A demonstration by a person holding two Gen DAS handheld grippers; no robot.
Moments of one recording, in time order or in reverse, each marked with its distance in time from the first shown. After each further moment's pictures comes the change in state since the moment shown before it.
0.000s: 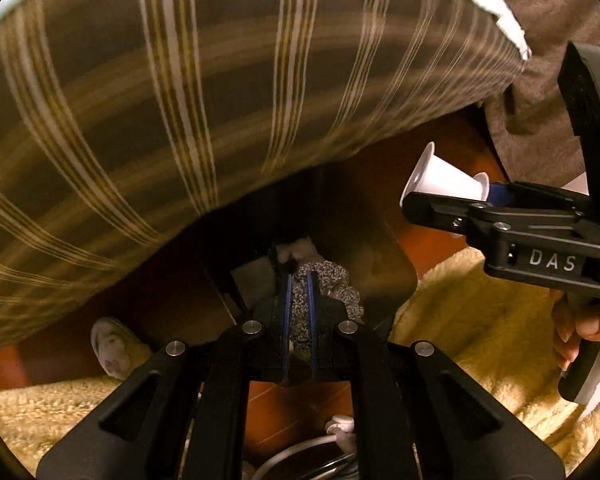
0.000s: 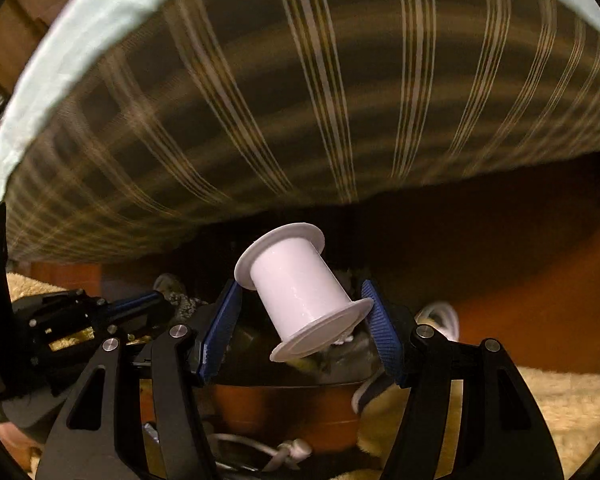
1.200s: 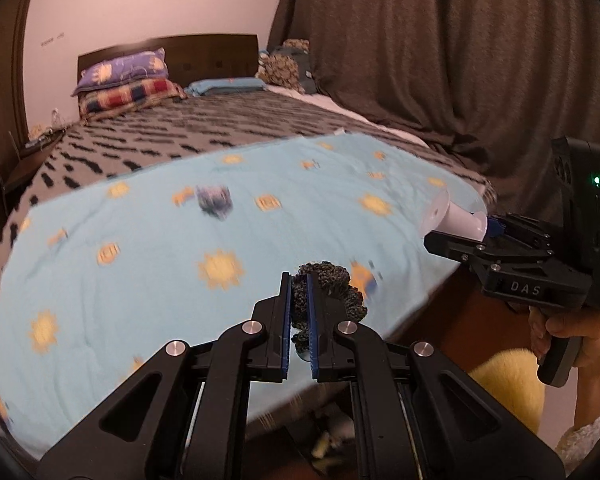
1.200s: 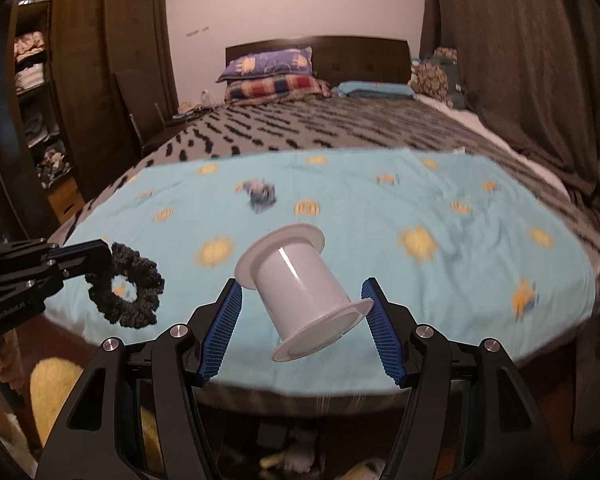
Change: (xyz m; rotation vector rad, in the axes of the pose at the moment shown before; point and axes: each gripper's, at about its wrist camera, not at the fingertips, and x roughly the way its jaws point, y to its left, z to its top) left arm -0.263 -0.017 0.111 0.098 -0.535 0.080; right arm -0.232 0.060 0.109 -0.247 -0.530 -0.019
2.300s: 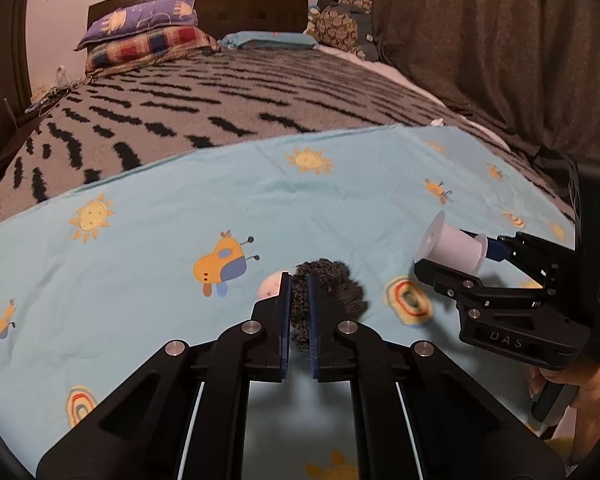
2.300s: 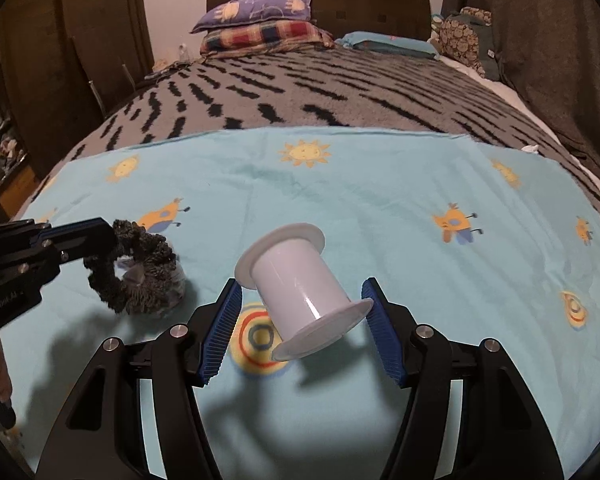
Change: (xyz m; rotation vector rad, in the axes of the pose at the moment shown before) left arm 0.237 0.146 0.131 -0.100 0.128 0.096; right arm 0.275 -0.024 0.133 -0.030 0.158 -0.021
